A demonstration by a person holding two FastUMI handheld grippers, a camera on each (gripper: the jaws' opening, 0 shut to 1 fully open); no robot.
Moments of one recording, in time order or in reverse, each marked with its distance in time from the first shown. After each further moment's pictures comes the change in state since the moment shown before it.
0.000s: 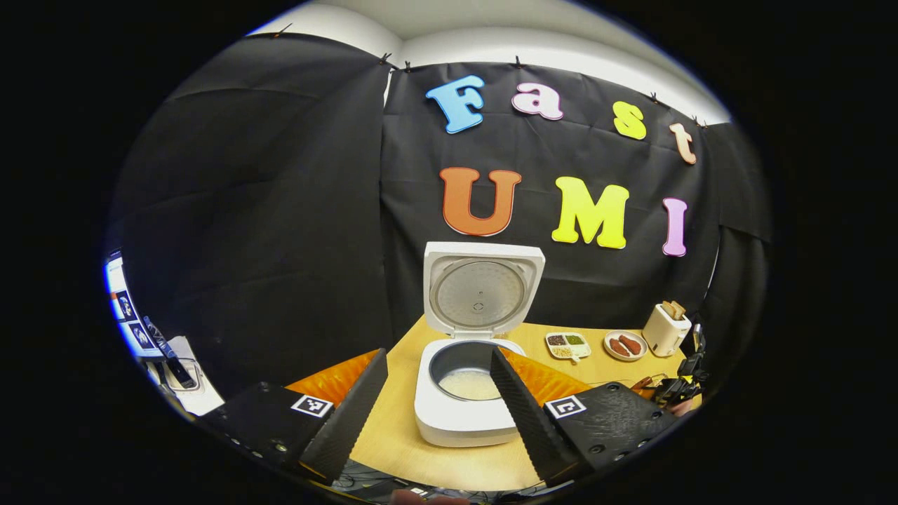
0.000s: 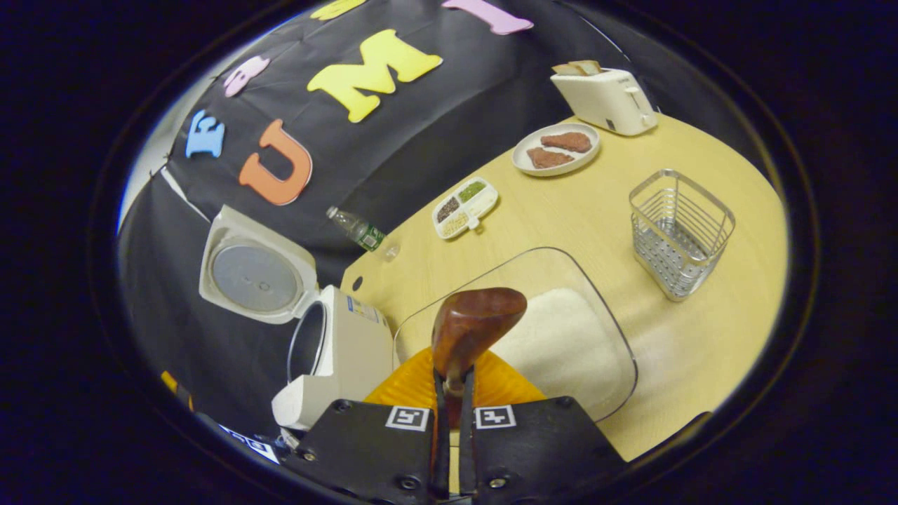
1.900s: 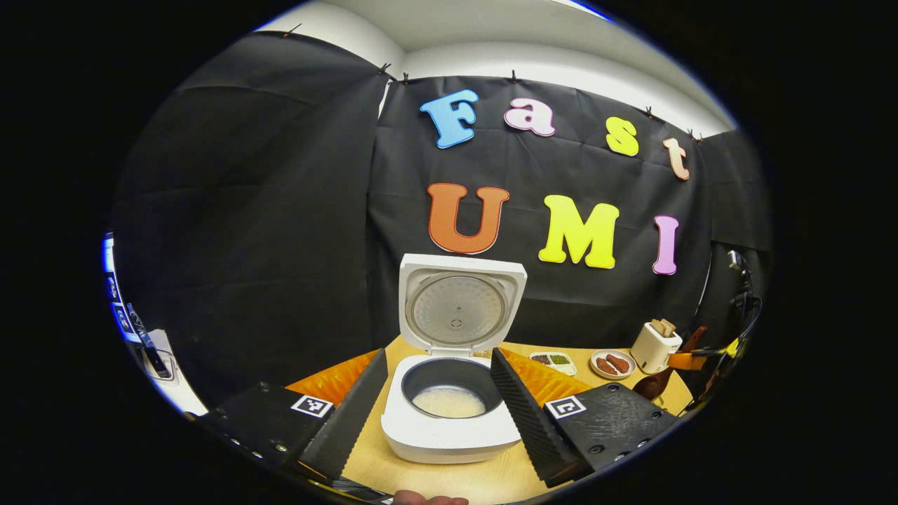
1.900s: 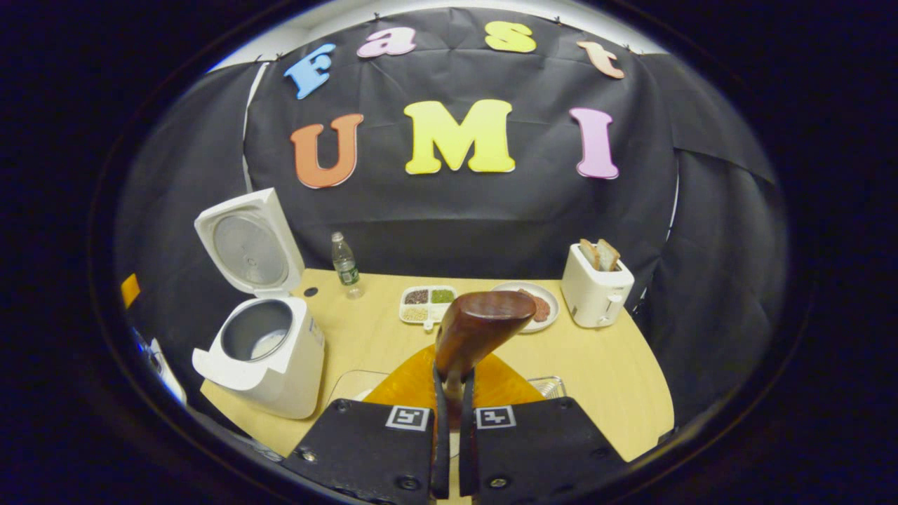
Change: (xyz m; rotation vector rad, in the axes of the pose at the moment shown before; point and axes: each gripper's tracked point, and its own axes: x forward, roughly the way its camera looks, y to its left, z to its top) left arm 0.018 -0.017 -0.002 -0.043 -0.092 -0.044; right arm -0.092 0.042 0.101 -0.718 -0.233 -0.237
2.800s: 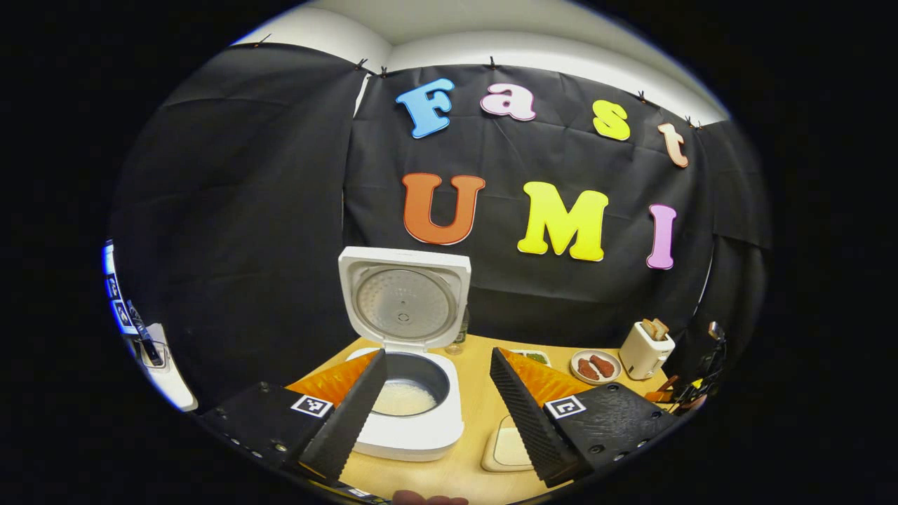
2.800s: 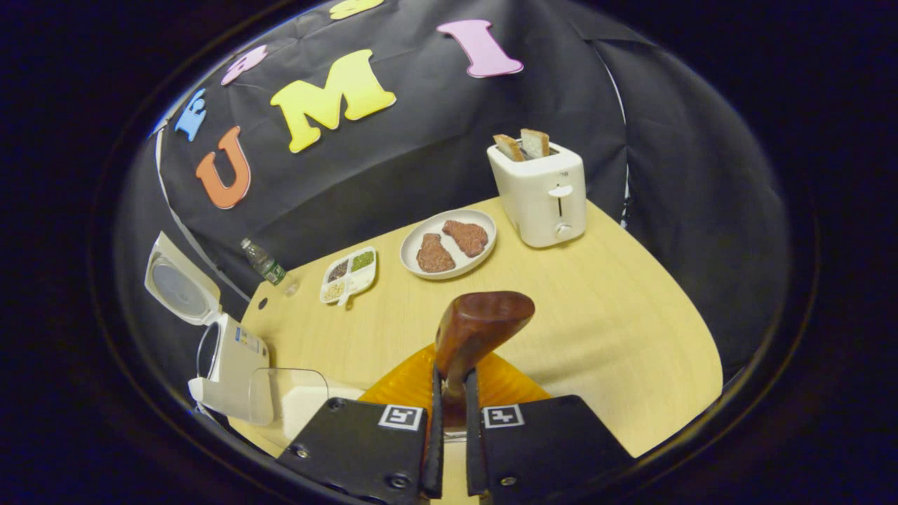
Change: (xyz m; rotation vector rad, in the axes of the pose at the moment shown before) left arm 0.019 -0.109 0.000 0.020 0.040 0.026; right arm 0.084 -0.189 -0.077 0.373 0.174 -0.038
